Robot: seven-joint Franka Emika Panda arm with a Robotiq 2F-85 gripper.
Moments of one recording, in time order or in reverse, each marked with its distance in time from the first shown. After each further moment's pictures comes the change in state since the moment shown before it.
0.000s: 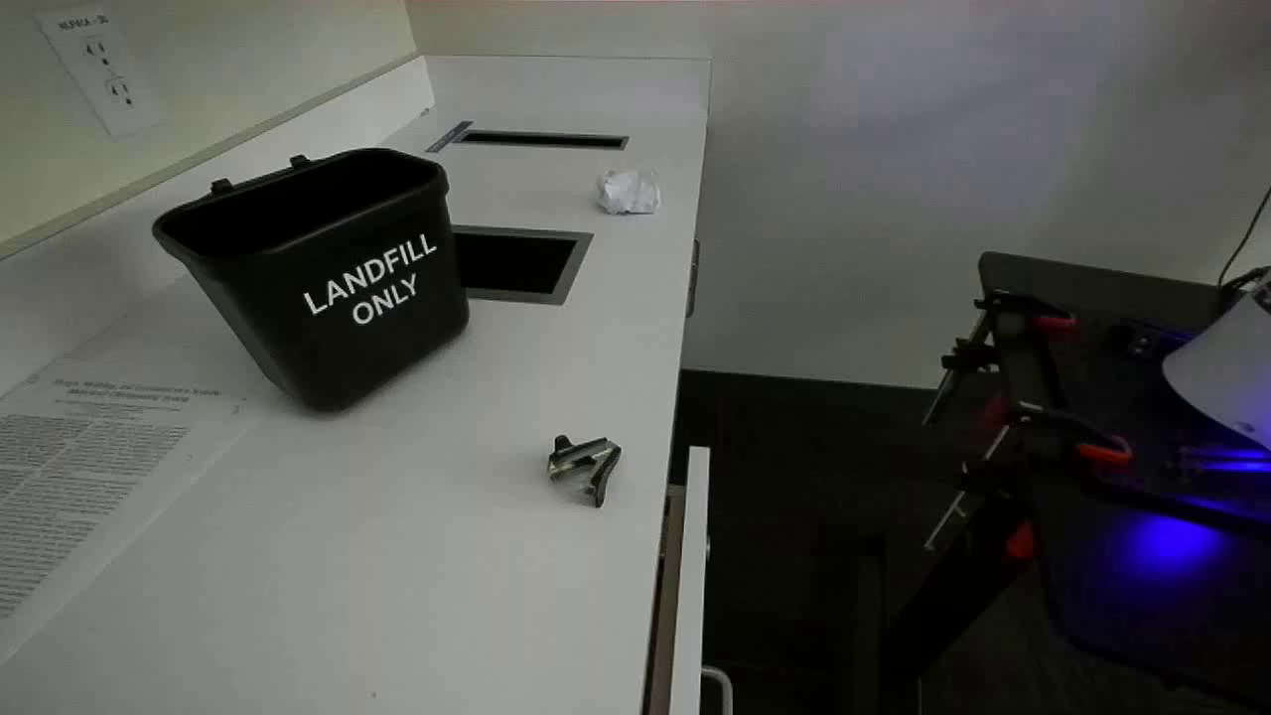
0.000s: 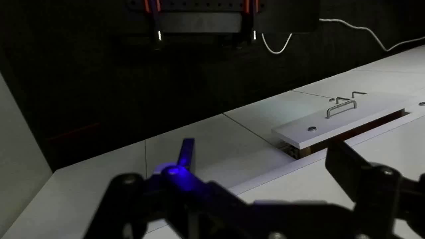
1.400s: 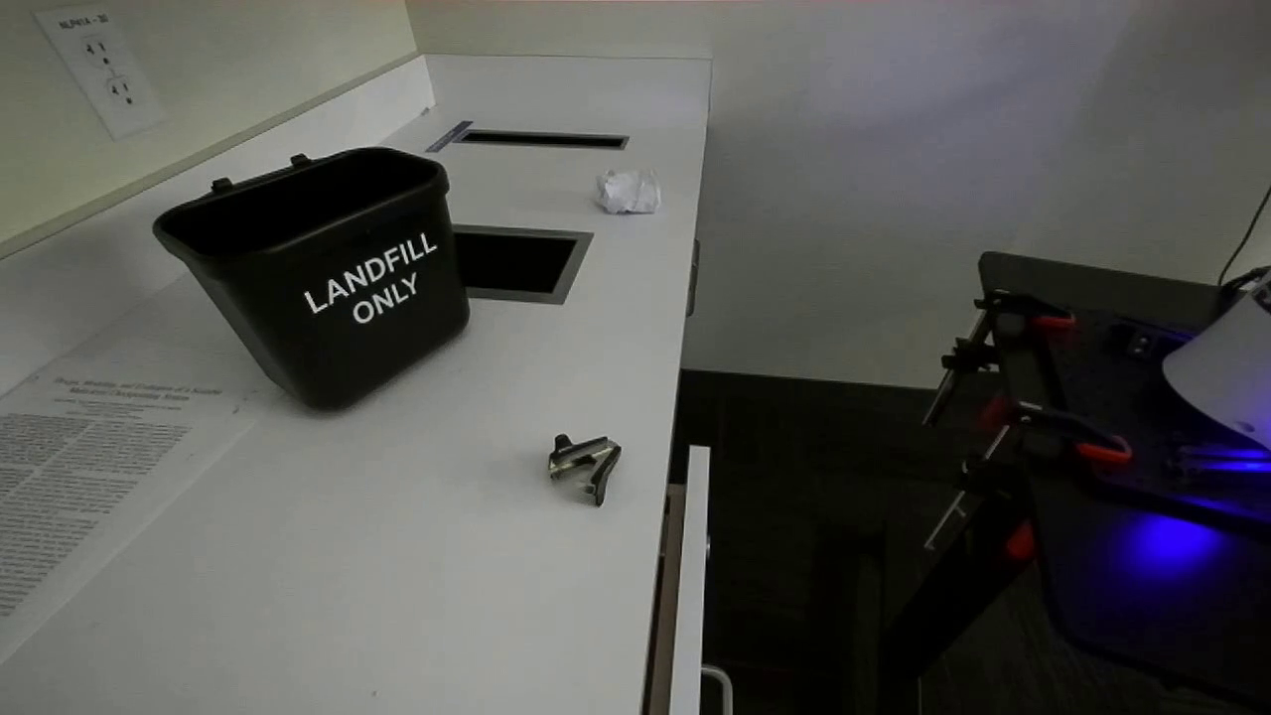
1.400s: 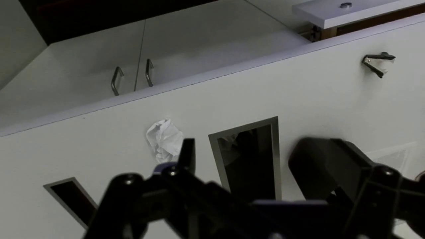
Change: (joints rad) arm 0.045 0.159 0.121 -0.069 0.107 0.628 0.001
